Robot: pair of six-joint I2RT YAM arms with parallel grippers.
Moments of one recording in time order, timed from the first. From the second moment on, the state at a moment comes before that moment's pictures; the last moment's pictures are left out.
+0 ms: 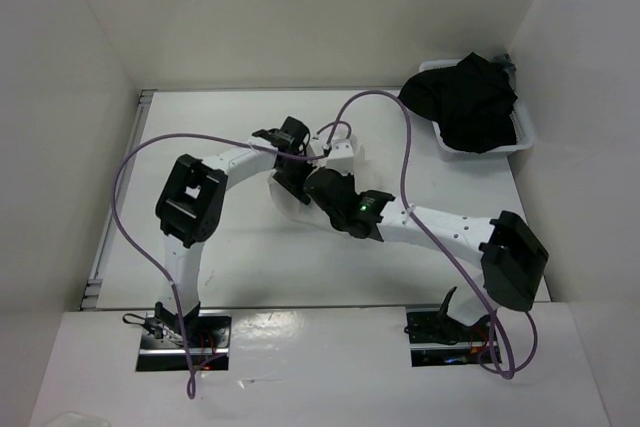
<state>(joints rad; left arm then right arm) -0.50 2.09 1.55 -0.66 0.24 0.20 0.98 1.50 1.06 -0.29 0.75 0.56</state>
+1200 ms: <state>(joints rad) -0.25 1.98 1.44 -0.75 0.38 0.23 1.04 1.78 1.26 -0.28 0.78 0.43</state>
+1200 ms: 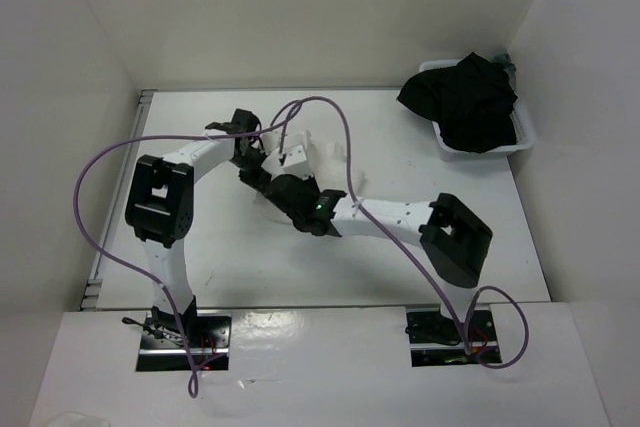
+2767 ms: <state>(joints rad) -0.42 1.74 1.26 -0.74 0.23 0.25 0.73 1.73 0.97 -0.13 0.13 0.88</state>
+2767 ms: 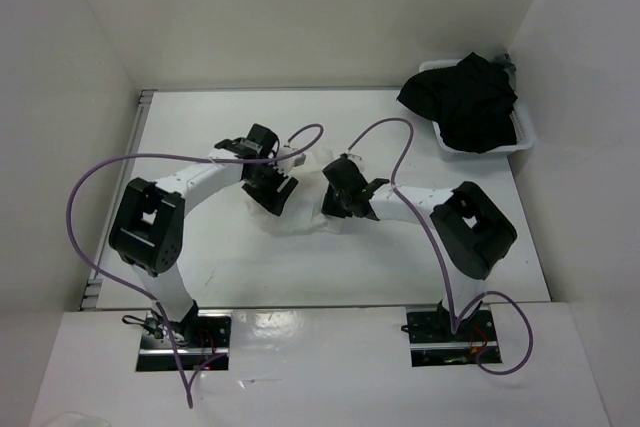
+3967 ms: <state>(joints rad) 0.03 1.26 1.28 -0.71 0.06 0.06 0.32 1.26 0.97 -0.64 0.10 0.67</state>
